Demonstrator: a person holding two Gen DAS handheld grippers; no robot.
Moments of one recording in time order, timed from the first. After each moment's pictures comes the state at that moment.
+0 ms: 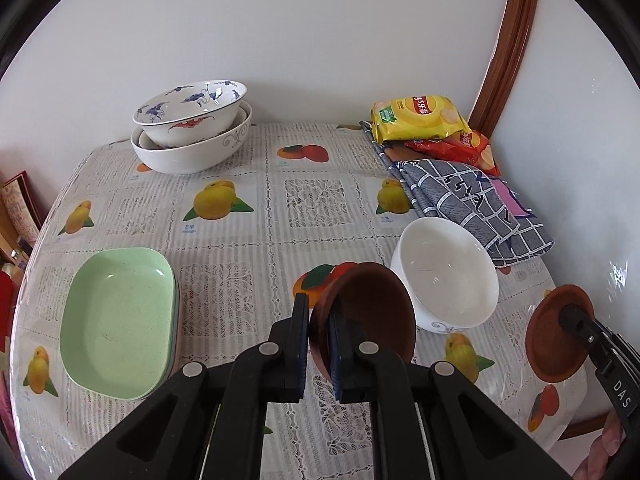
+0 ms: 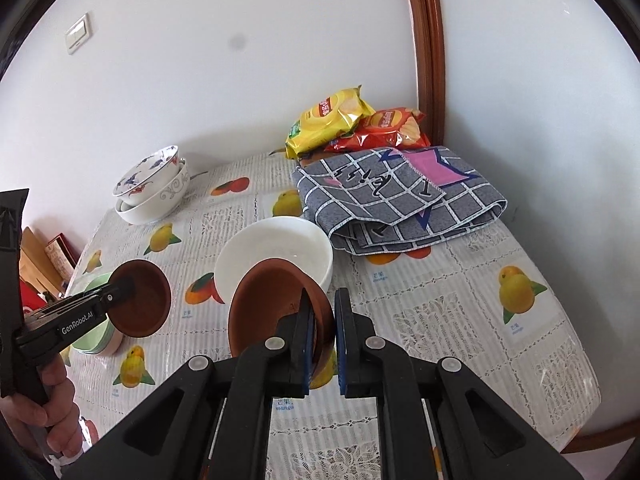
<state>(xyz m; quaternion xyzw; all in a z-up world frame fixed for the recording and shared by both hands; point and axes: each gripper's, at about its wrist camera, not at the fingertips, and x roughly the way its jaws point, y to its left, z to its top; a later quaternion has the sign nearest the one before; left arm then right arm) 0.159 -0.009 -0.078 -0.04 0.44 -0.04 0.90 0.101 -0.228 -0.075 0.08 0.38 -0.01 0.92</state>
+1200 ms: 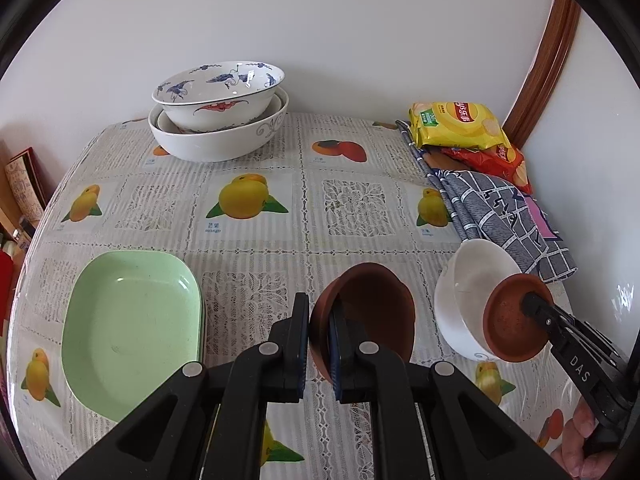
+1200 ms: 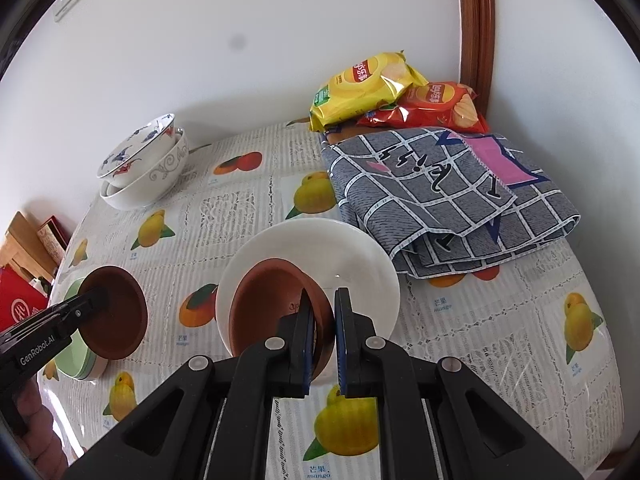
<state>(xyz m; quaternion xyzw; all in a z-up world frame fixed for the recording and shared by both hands) 0.192 0.021 -0.096 -0.07 0.46 -0.01 0.89 0.190 -0.192 -0.116 0.06 0.43 0.01 0.90</state>
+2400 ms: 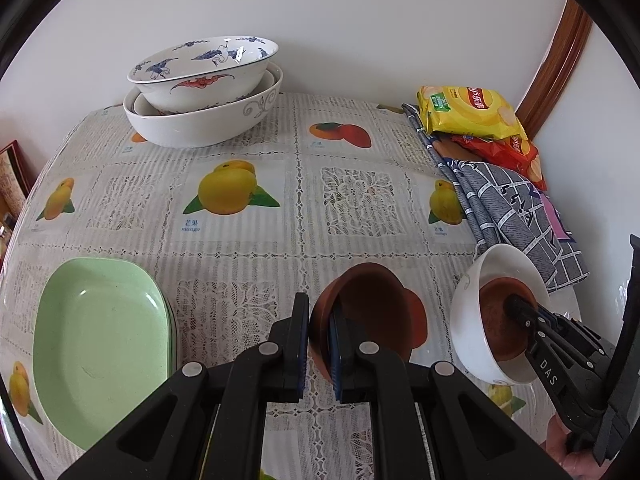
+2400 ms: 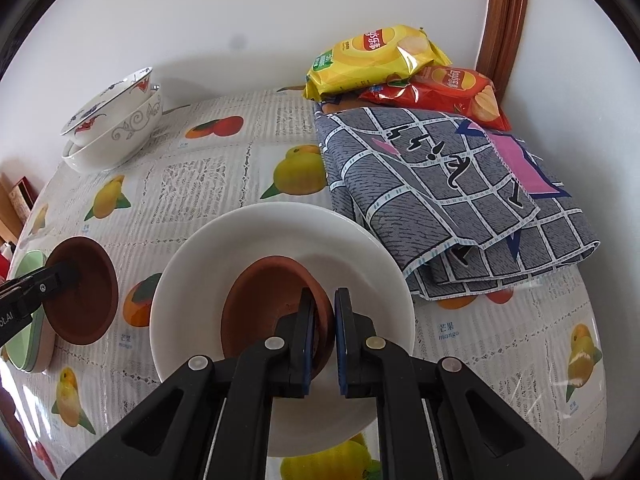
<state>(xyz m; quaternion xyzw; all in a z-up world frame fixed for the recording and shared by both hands) 0.226 0.017 -0.121 -0.08 0.48 -0.02 0.87 0.232 -0.182 -0.151 -0.01 0.47 -0.01 0.88</state>
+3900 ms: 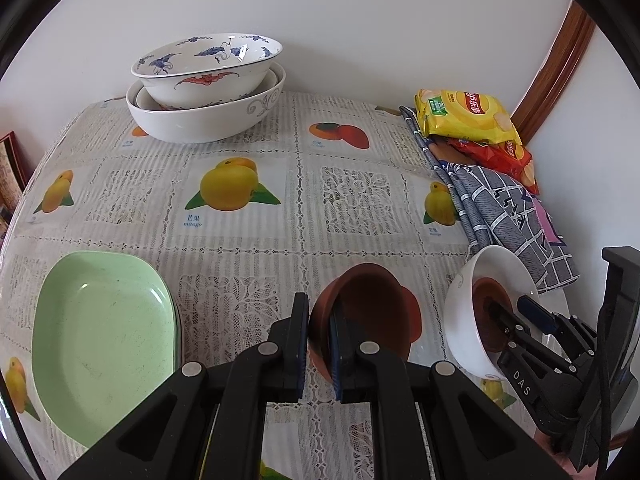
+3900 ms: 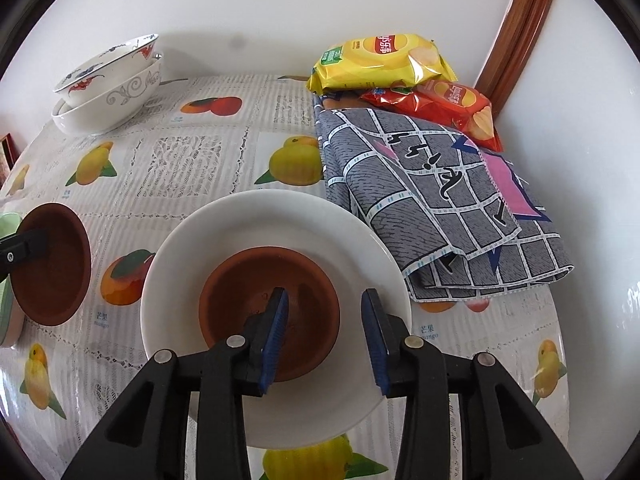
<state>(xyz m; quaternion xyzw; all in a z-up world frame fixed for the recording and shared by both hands) 0.221 0.024 -0.116 -0.10 0.48 -0.03 0.87 0.227 -0.166 -0.148 -0.08 0.47 -0.04 0.88</state>
